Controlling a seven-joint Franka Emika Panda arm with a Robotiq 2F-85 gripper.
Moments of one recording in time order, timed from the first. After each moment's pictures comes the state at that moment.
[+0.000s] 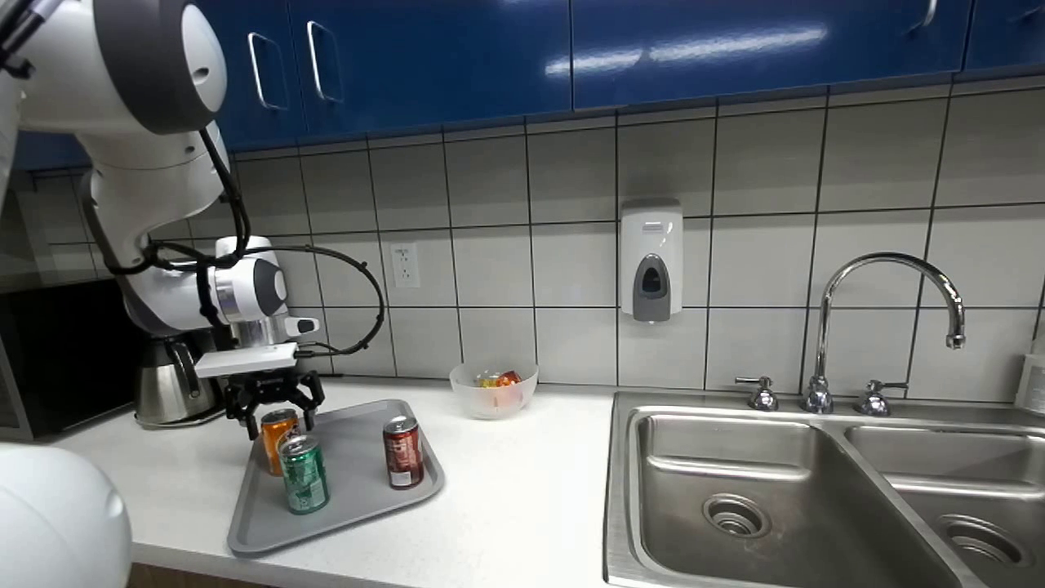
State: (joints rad) arm 0.36 0.49 0.14 -1.88 -0.15 2.33 0.12
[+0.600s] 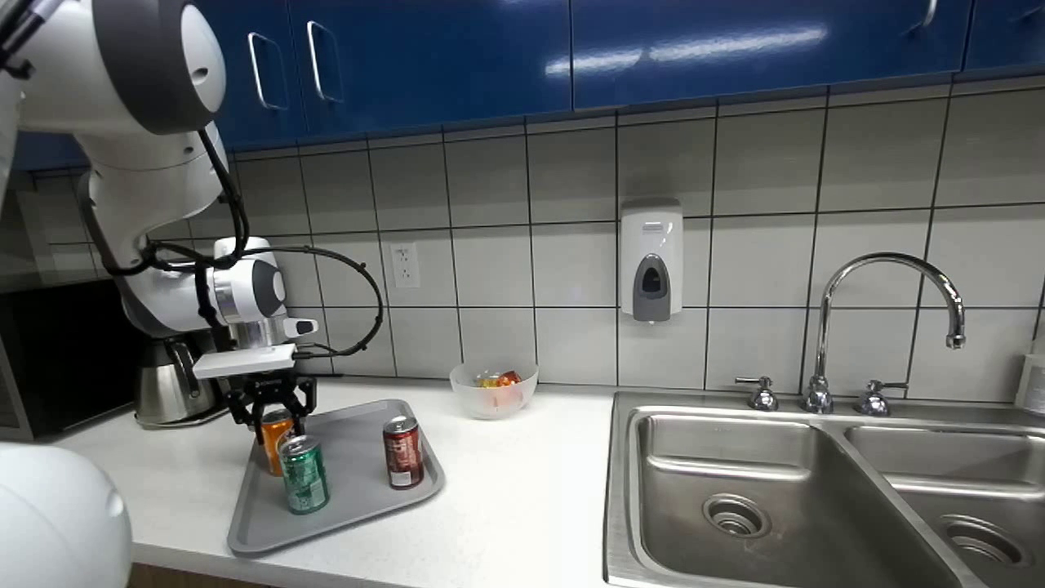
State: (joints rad) arm 0.36 0.49 0.14 -1.89 -0.15 2.33 0.13
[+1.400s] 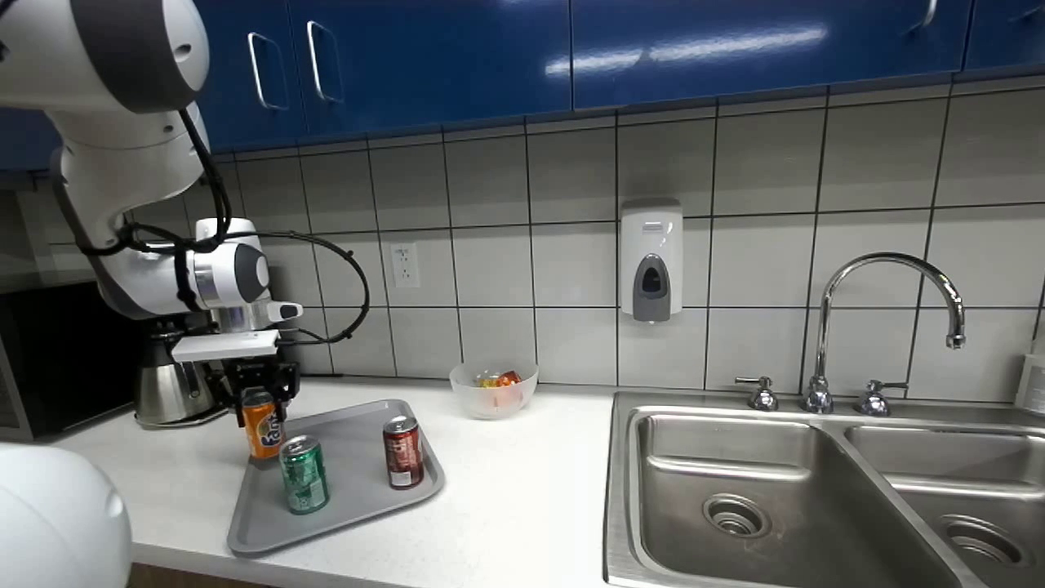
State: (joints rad) arm 0.36 0.43 0.18 -1.91 -0.11 2.36 0.13
